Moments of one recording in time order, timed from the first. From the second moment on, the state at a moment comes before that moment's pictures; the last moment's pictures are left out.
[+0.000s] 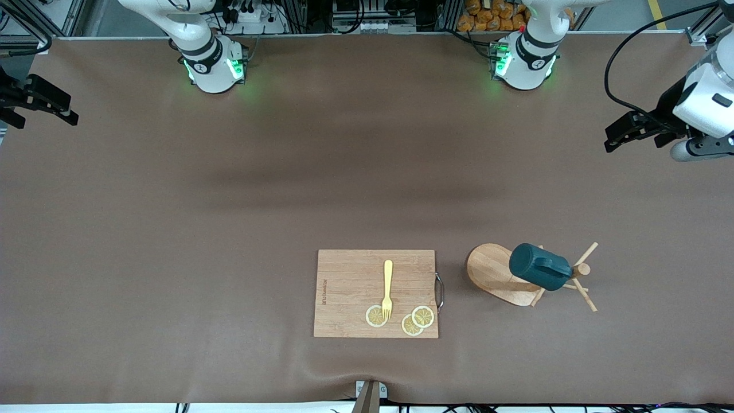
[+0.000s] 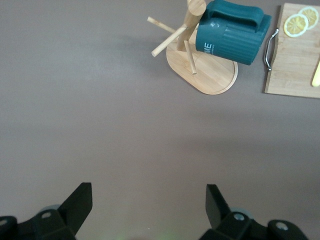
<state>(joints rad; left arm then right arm) 0.05 -0.06 -0.12 -1.66 -0.01 1.59 -0.13 -0.05 -0.09 0.00 -1.55 0.03 1.43 -0.09</state>
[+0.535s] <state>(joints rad) 0.03 -0.05 -0.12 -1.66 -0.01 1.59 -0.10 -0.05 -0.09 0.00 -1.55 0.03 1.43 -0.09</state>
